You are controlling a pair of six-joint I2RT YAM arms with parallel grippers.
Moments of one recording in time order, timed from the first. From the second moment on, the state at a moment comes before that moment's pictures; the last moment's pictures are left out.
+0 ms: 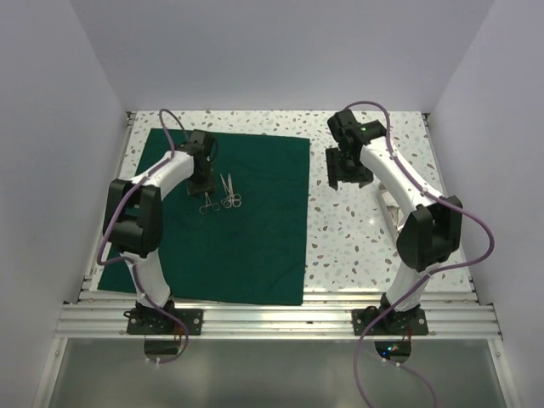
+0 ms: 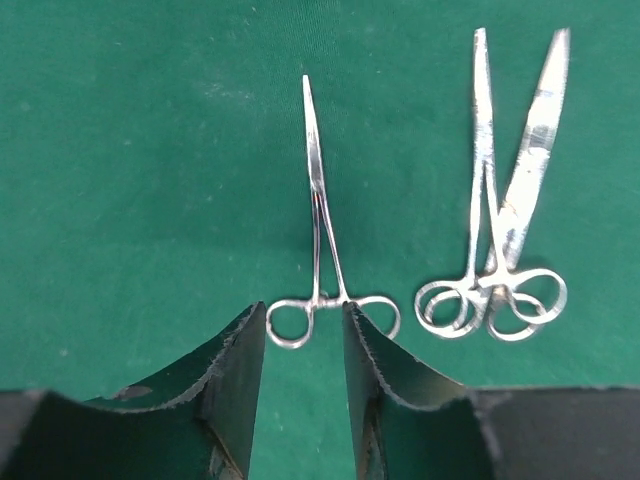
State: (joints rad) left arm -0.22 1.87 1.38 -0.73 -0.19 -0.40; right arm 0.37 1.78 1.69 -1.18 0.28 0.30
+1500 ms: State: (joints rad) left arm -0.23 2.08 1.49 -0.56 0.08 -0.54; right arm 0.35 1.73 1.58 -1.17 0.14 0.34
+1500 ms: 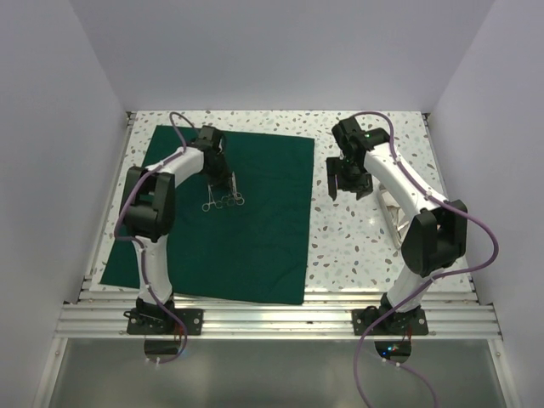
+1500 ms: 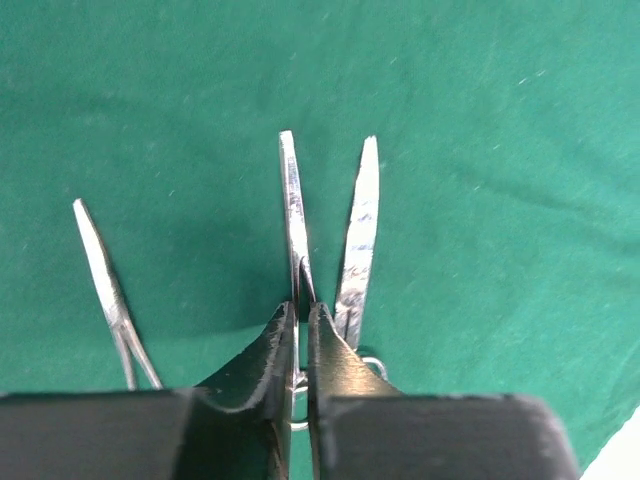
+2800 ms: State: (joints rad) left arm -0.26 2.03 1.47 -0.60 0.09 -0.49; right arm 0.48 1.88 1.69 -1.07 -0.05 0.43
